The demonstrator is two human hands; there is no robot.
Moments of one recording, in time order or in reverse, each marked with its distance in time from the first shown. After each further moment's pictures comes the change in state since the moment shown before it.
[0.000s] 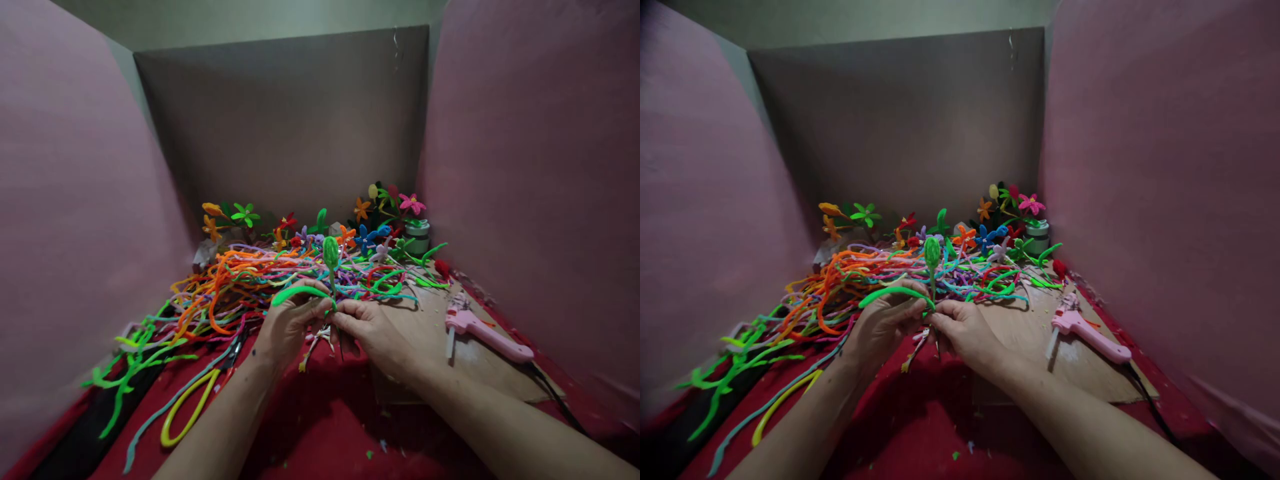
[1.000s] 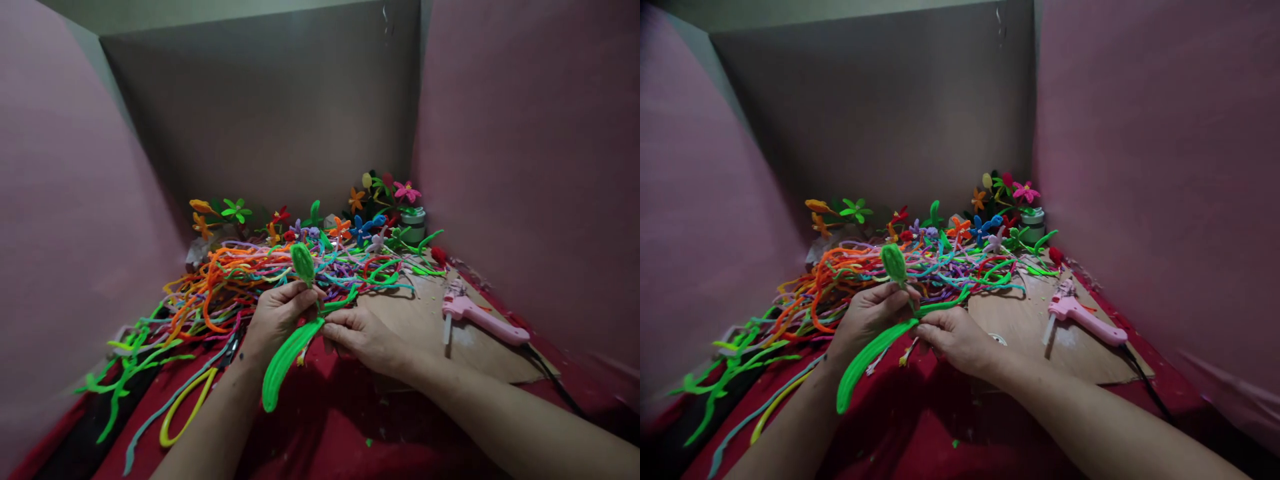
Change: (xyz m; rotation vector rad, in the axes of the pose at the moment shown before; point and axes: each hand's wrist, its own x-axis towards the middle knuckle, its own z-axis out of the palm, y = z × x) left_hand -0.003 0.007 -0.004 0.105 0.039 -0.055; right_hand -0.007 0.007 -0.001 -0.267 -0.166 -0.051
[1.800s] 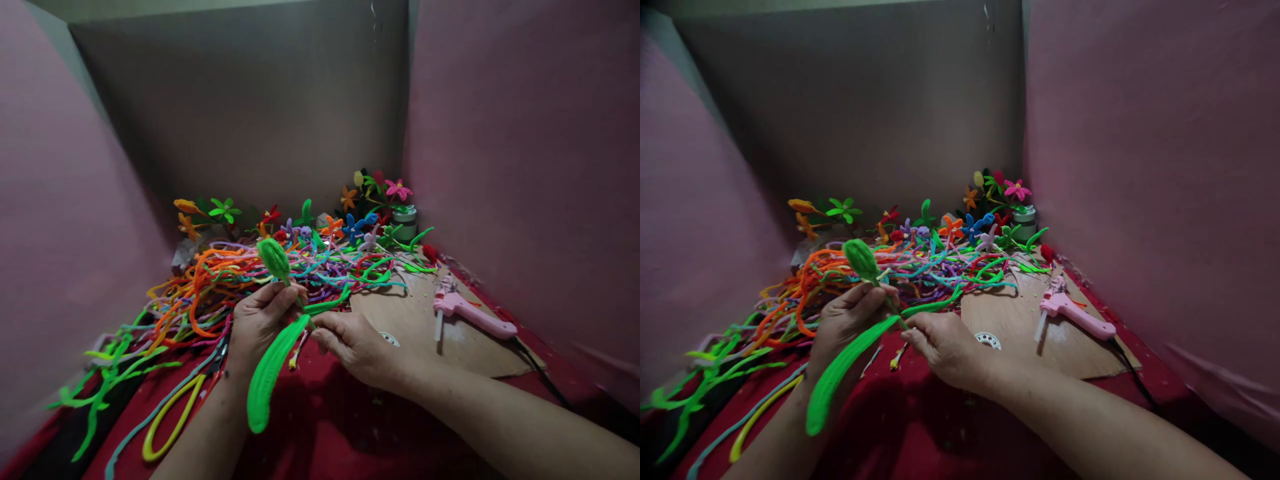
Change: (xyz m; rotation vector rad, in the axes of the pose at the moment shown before) left_hand -0.007 0.002 0.009 -0.205 0.204 0.080; right_hand -0.005 0.004 0.005 -0.377 0.112 -0.268
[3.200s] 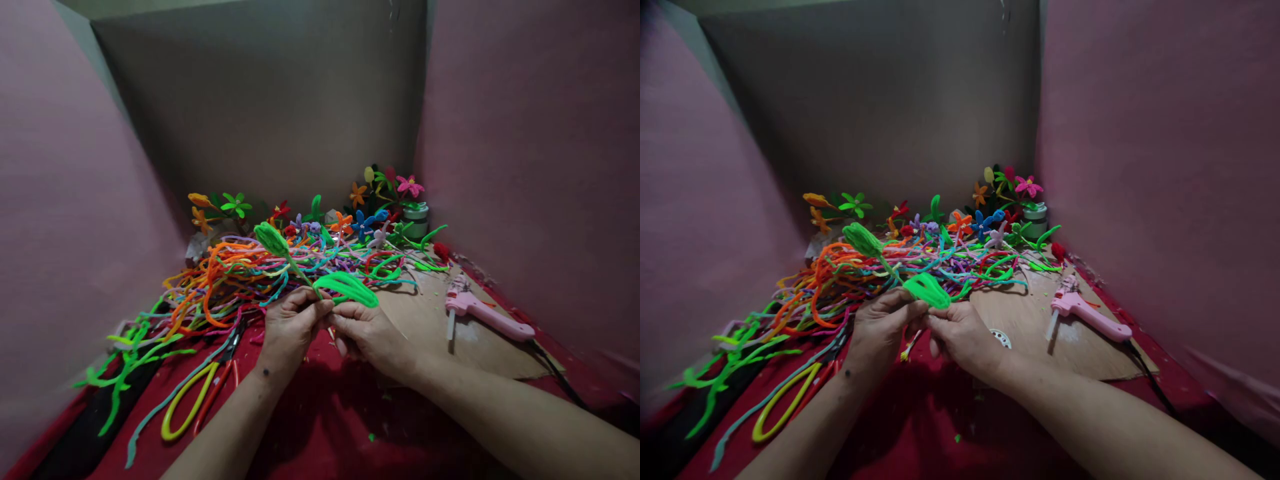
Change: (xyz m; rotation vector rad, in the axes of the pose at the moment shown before) left_hand -0.008 -0.025 0.006 0.190 -0.039 0.077; right_hand 0.001 0.002 0.004 0.639 0.044 0.461
